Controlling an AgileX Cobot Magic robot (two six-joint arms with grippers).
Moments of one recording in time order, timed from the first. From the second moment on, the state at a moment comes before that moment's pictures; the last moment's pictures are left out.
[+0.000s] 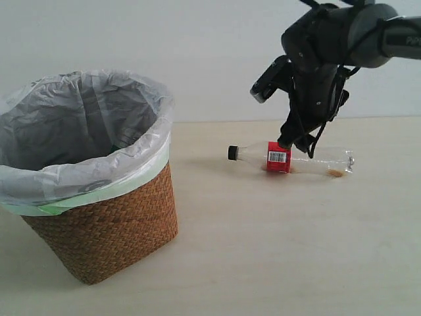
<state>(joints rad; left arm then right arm) -0.02 0.00 0.00 -0.13 0.31 0.05 0.41 2.13 -1.78 -0.47 1.00 -0.19</state>
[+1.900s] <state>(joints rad) -0.02 0.00 0.00 -0.13 0.31 0.05 0.45 2.07 -1.59 -0.09 0.97 -0.04</state>
